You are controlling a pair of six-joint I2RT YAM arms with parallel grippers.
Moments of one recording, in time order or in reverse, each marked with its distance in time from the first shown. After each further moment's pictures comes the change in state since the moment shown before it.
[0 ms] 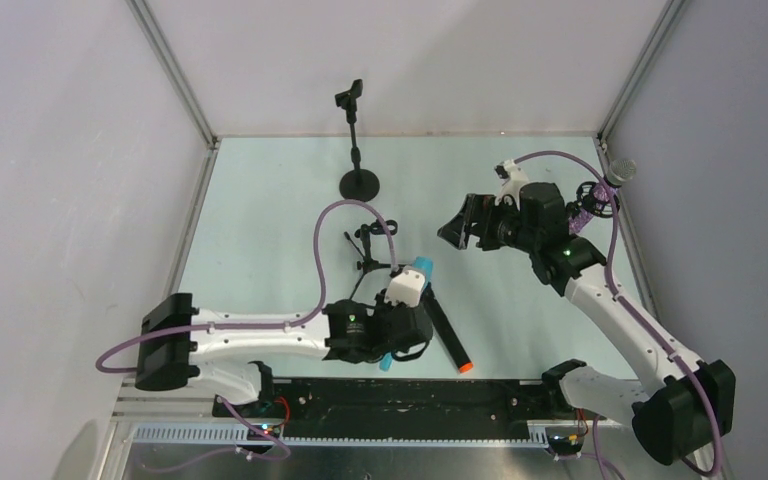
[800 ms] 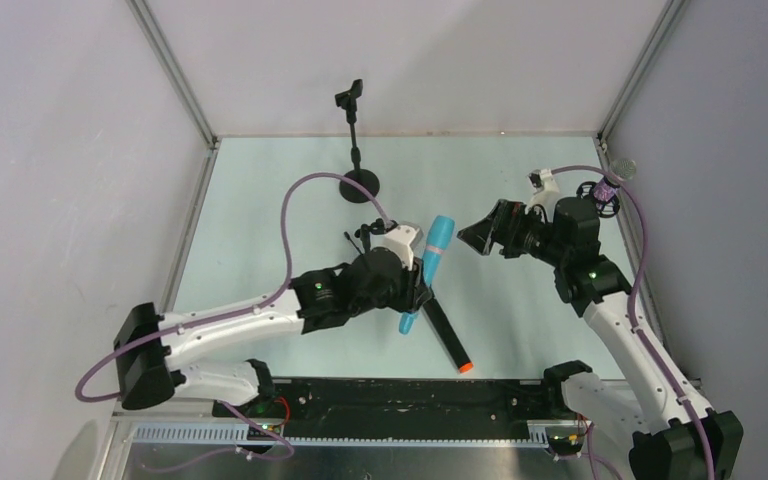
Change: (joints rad) left arm 0.253 -0.097 0.013 0.355 0.326 0.295; right arm -0.156 -0.181 -0.102 0.024 -0.138 0.048
